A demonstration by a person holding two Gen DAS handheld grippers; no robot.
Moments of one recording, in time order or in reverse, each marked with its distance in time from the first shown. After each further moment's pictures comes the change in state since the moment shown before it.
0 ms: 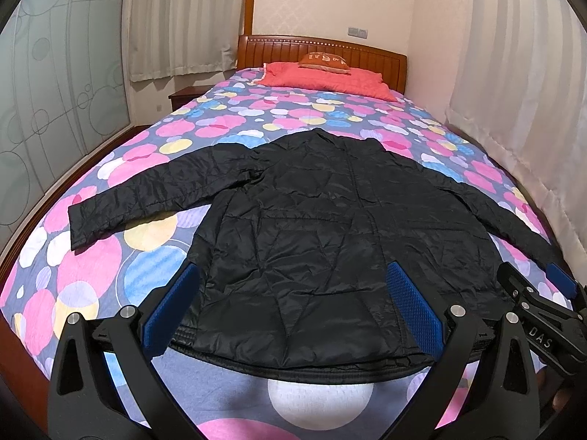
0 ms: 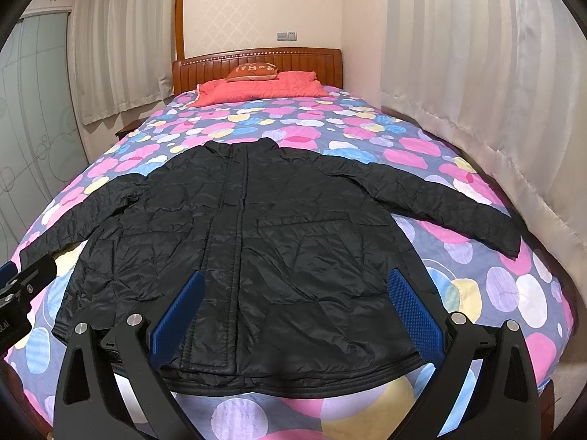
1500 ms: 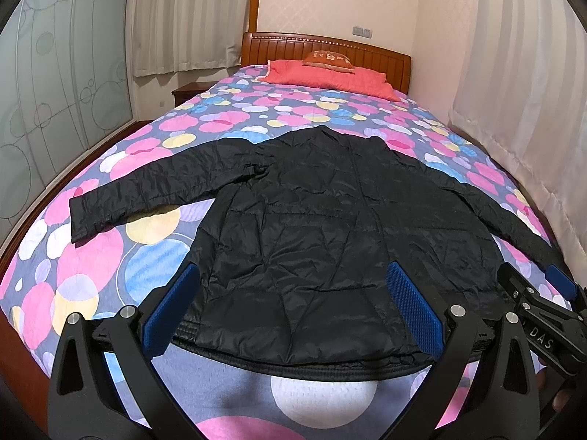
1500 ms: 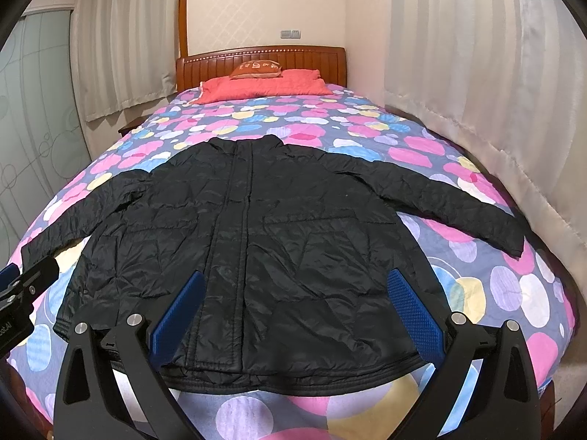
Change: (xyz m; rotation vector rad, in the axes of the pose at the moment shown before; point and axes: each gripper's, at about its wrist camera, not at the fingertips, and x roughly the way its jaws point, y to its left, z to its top) left arm 0.001 0.000 -0.005 -0.002 0.007 0.004; right arm 0.001 0.010 -0.005 -0.003 0.008 0.008
